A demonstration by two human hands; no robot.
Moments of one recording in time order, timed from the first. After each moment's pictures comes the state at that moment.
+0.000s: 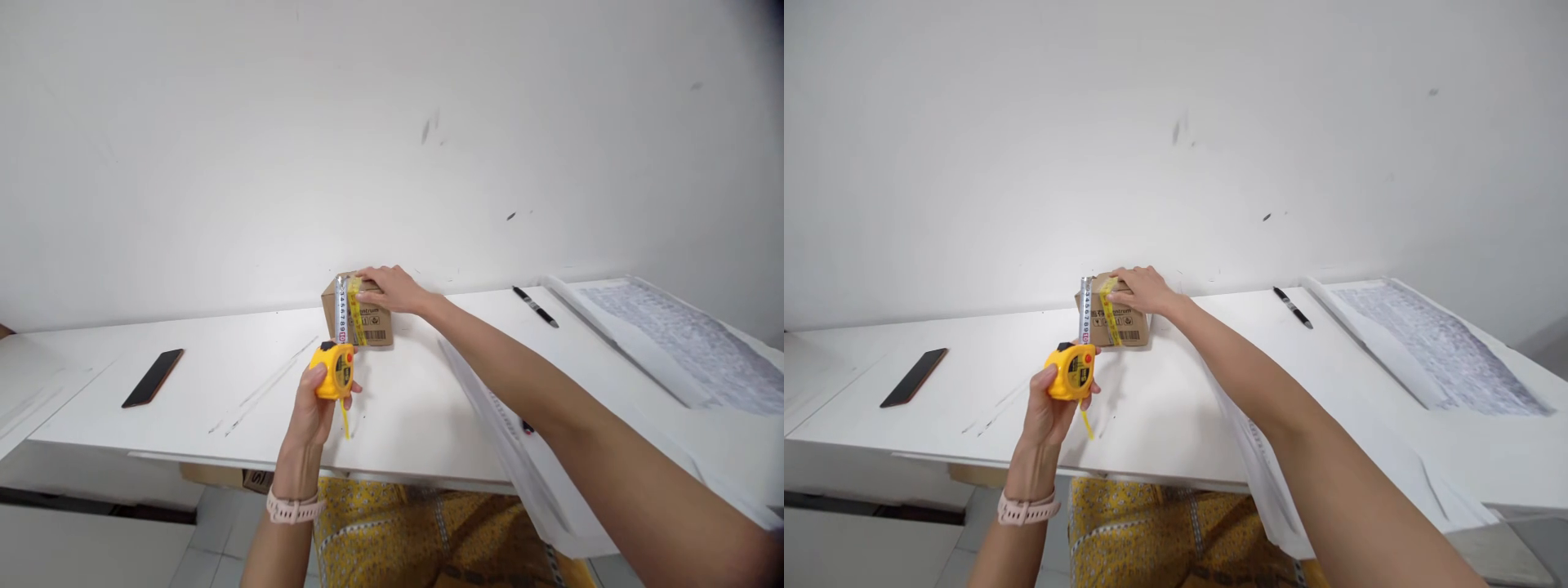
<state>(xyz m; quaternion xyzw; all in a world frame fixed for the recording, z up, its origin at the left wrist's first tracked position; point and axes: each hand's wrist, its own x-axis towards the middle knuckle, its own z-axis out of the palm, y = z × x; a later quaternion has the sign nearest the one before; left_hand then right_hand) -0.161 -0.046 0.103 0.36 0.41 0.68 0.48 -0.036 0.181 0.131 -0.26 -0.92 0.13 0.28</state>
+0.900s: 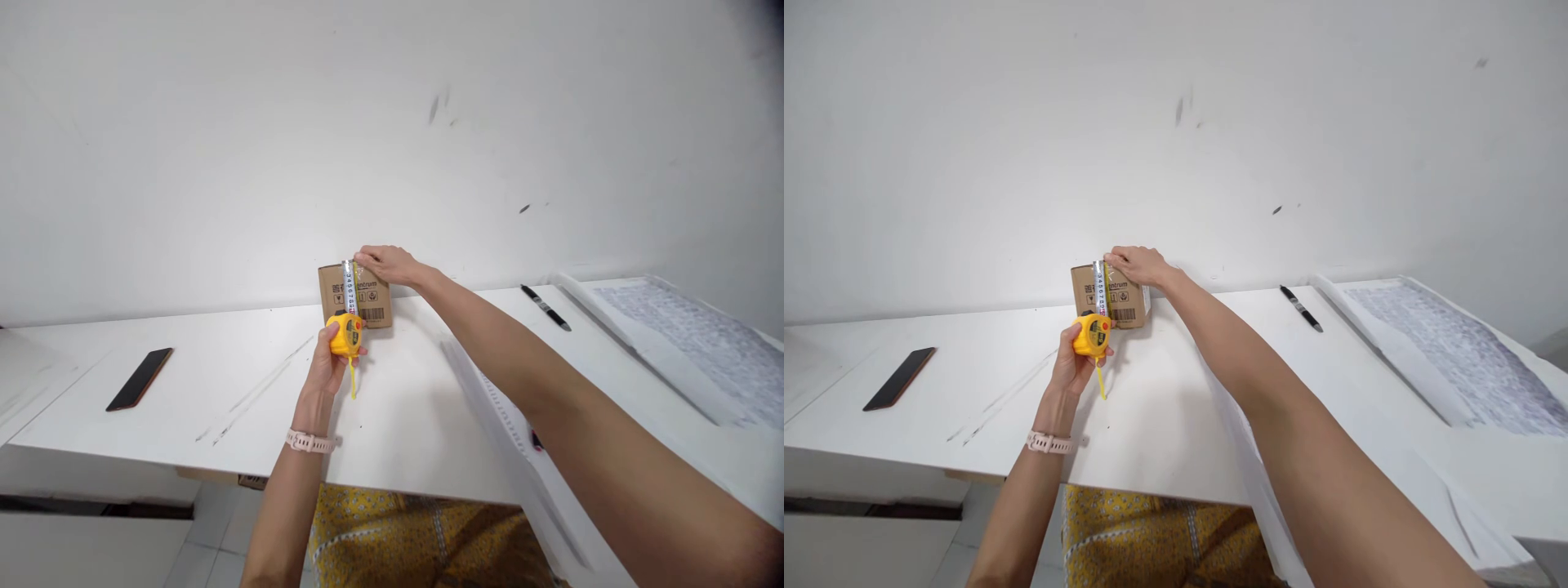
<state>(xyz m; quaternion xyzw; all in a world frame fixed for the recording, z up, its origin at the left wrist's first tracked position) -0.177 0.047 0.079 0.34 0.40 0.67 0.53 -0.049 0.233 0.149 -0.31 -0.89 0.21 0.26</state>
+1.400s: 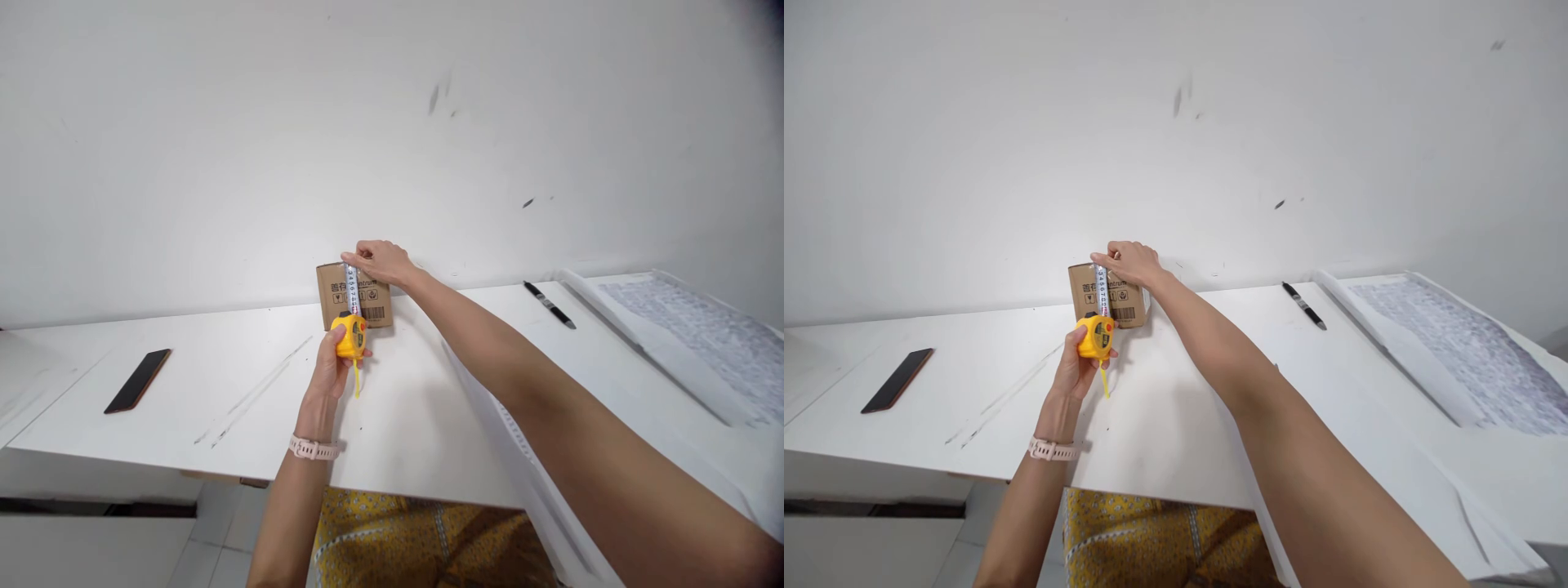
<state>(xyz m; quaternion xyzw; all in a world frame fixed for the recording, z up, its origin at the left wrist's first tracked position) -0.170 0.047 0.075 0.35 0.42 0.66 0.52 -0.062 0.222 0.153 -0.37 -0.85 0.21 0.32</state>
